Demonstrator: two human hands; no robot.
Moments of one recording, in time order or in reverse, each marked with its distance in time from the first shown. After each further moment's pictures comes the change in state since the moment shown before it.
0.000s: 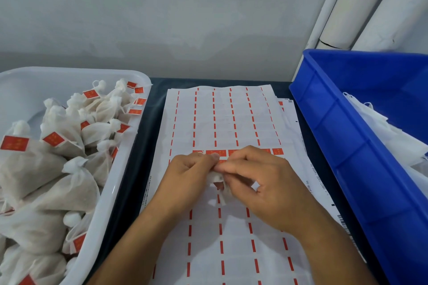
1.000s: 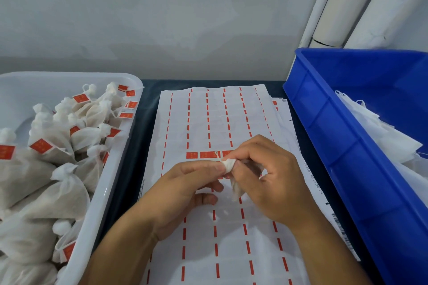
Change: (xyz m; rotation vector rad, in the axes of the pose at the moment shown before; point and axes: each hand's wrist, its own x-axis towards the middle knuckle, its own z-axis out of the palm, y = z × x) left_hand -0.011 0.013 -0.009 -0.245 -0.320 -0.149; right_hand 0.003 0.000 -0.005 0.099 0.264 0.053
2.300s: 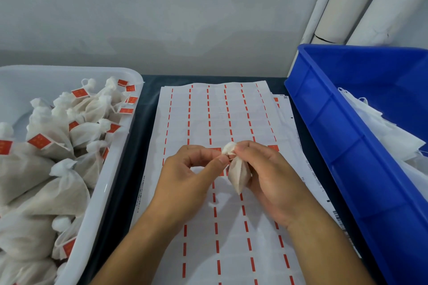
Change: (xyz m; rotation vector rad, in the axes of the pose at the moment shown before) left_hand 0.011 -0.009 0.016 0.227 0.410 0.281; right_hand 0.005 0.004 0.013 0.730 -0.132 0.689
